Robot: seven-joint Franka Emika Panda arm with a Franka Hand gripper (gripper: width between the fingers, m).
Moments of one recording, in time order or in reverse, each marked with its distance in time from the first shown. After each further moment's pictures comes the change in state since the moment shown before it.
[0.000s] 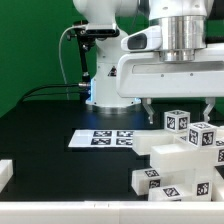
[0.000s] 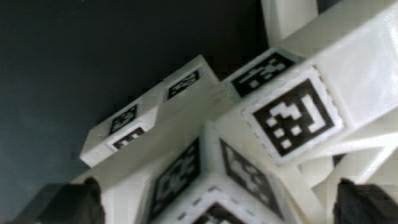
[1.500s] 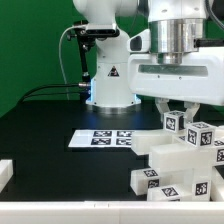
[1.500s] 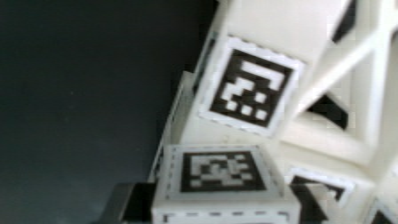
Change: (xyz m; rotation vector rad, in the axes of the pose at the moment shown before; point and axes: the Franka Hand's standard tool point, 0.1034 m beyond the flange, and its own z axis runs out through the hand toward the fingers) arm 0.004 0.007 0.001 0.008 -0.006 0.952
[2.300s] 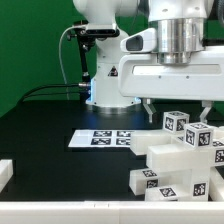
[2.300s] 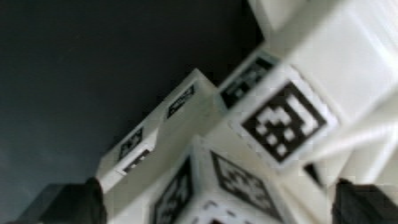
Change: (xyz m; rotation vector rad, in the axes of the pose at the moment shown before) arm -0.005 0.002 0.002 -0.010 -0.013 -0.587
